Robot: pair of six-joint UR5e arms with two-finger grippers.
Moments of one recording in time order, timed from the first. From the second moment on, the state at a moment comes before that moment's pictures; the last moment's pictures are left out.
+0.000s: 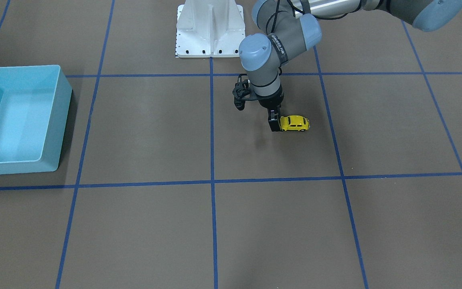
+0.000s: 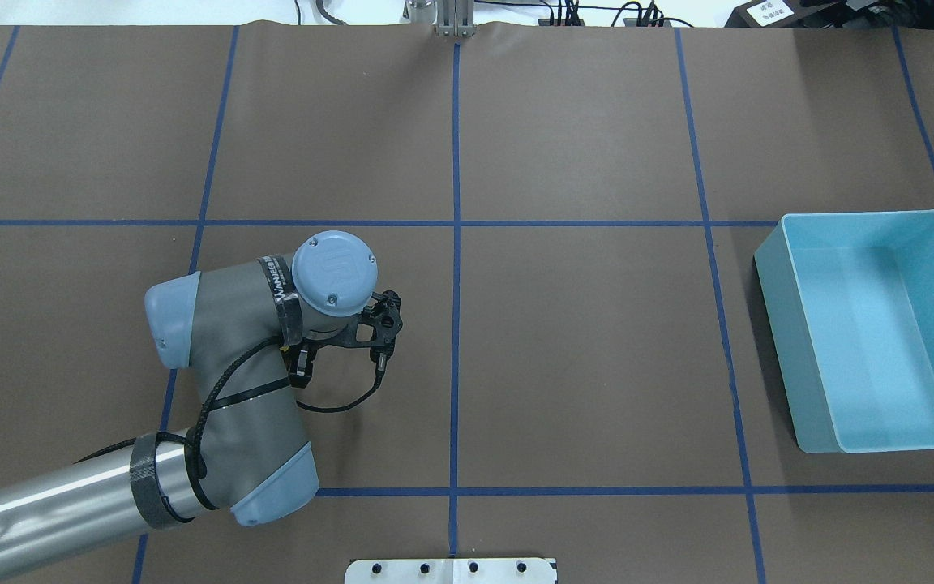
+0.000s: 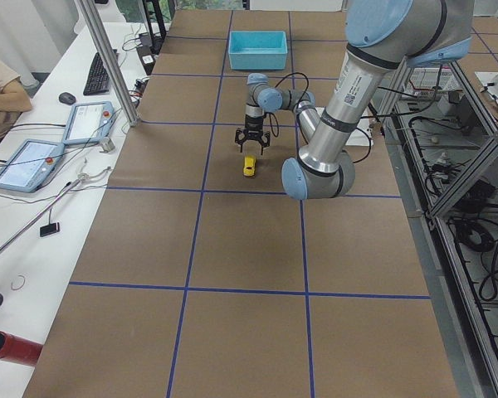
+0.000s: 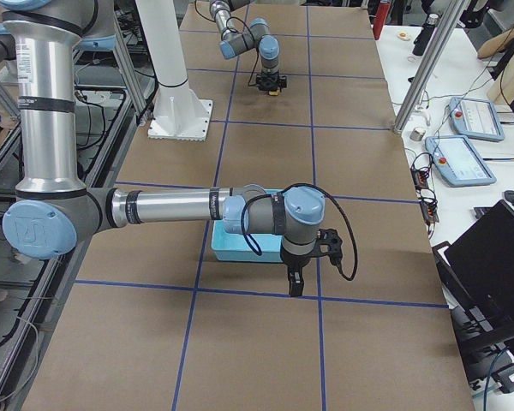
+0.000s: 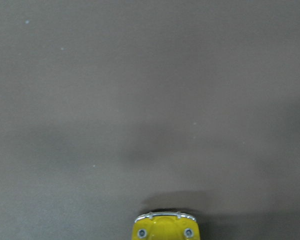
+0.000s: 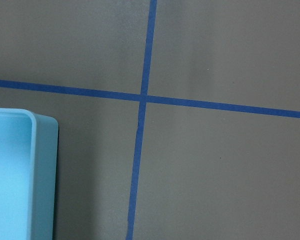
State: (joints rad) left arm -0.46 -2.21 -1.67 -1.25 -1.69 0.49; right arm 1.54 -1.60 1.68 -1.61 2.25 -0.04
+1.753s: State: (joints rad) left arm -0.48 -2.21 -1.63 -1.29 -1.72 0.52; right arm 1.54 -1.59 1.68 -1.61 2.25 -0.04
